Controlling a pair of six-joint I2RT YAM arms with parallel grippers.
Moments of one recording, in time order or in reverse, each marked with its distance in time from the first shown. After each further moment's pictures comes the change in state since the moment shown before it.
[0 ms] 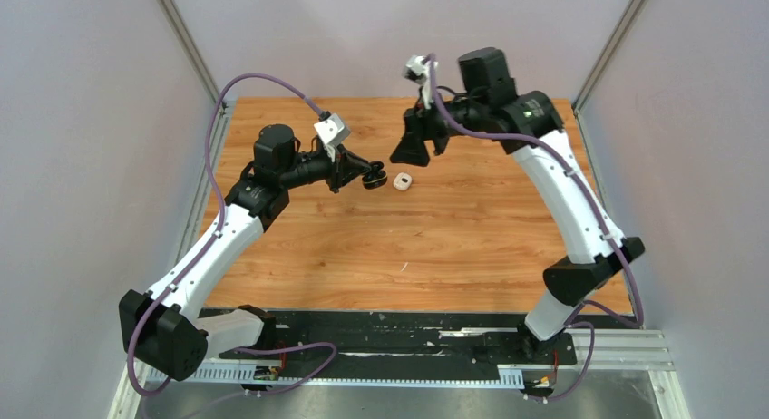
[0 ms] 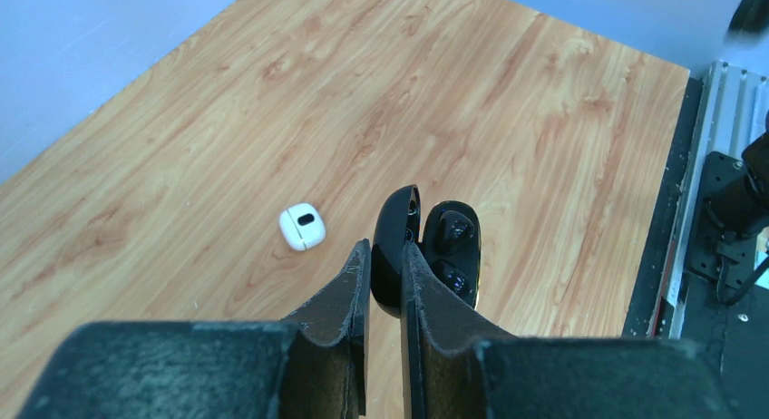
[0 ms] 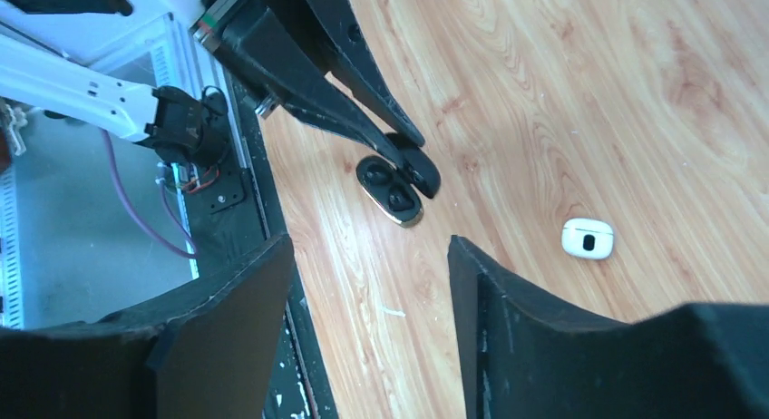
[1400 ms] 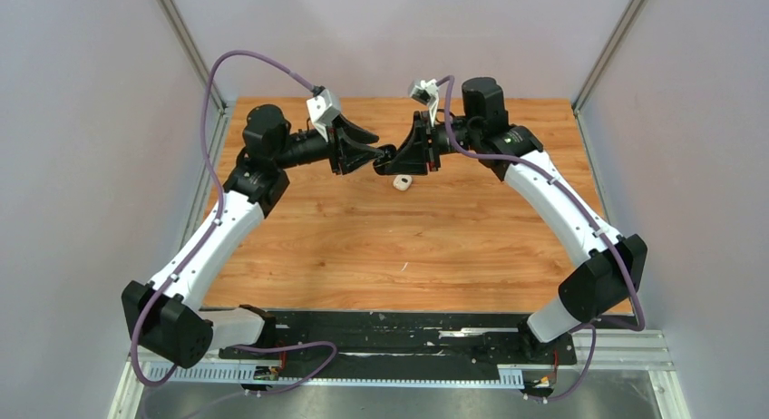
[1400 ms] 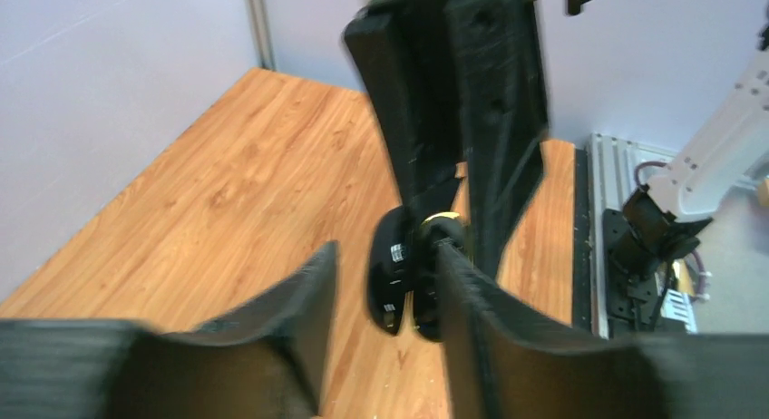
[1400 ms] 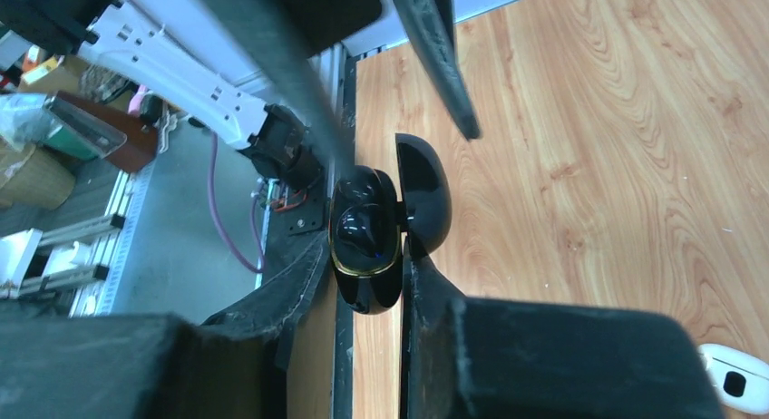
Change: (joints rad) left arm 0.009 0.065 0.114 0.206 0.222 -0.143; right arm -0.103 -0.167 -0.593 0.657 -0.446 0.200
